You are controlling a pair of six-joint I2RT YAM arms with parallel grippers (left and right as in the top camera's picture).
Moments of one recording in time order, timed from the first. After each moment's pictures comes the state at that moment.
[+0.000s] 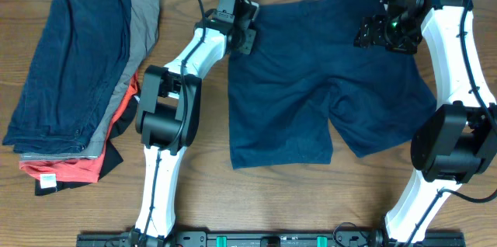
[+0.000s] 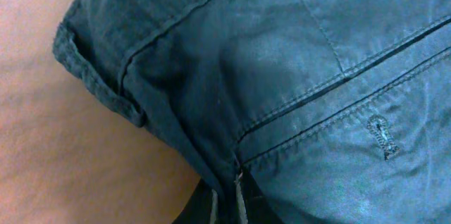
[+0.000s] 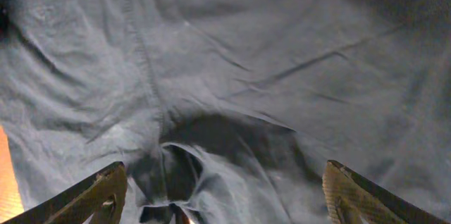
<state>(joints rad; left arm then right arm) -0.30 2.41 1.87 -0.48 0.16 0.03 -0.06 2.05 1.94 -1.21 -0.22 0.06</state>
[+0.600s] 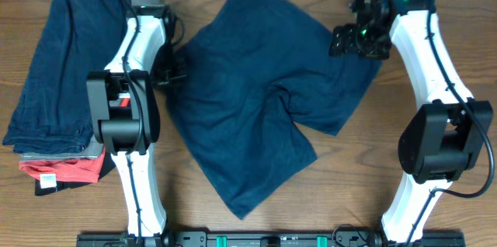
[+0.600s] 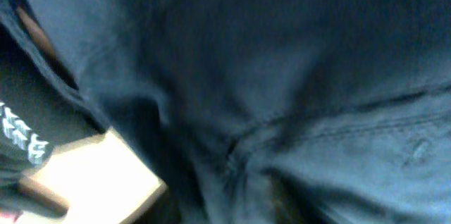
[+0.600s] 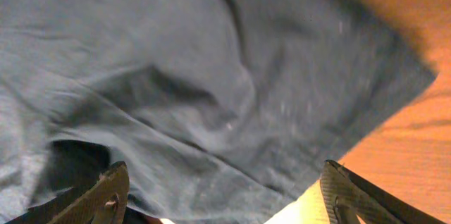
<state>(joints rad) -0.01 2.32 1.87 -1.41 -0.03 -0.31 0.07 2.05 1.83 -1.13 -0.18 0.13</state>
